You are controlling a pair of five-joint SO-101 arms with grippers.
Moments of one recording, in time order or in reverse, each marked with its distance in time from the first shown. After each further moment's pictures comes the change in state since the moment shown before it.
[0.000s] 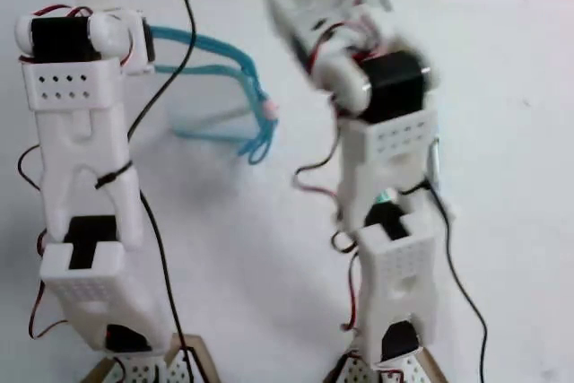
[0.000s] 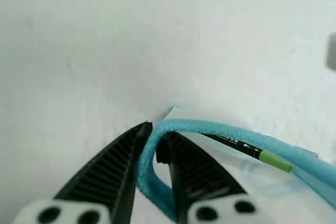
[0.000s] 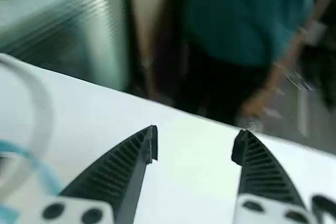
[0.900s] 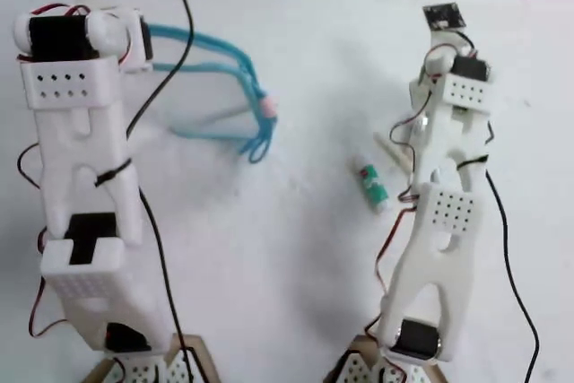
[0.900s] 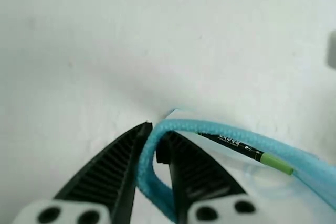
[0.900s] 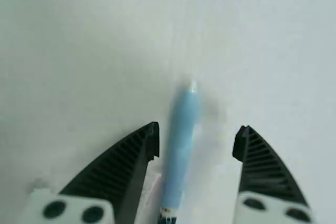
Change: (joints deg) left arm -0.4 0.4 -2.1 0.4 0.1; right arm 28.9 35.3 25.1 -17.0 20.8
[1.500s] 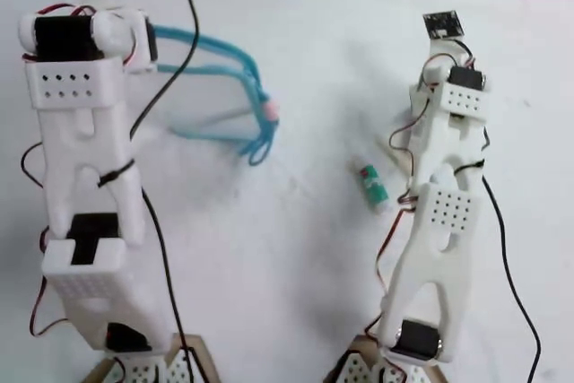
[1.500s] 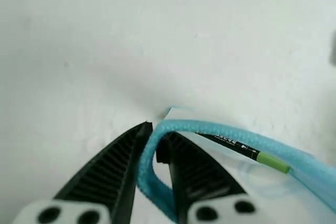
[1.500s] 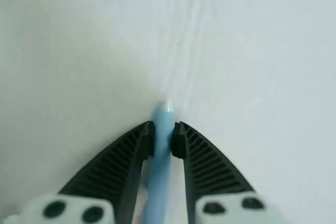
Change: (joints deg) left arm 0.9 0.0 0.0 0.5 0.4; right arm 0.4 3.6 -3.1 -0.8 -0.5
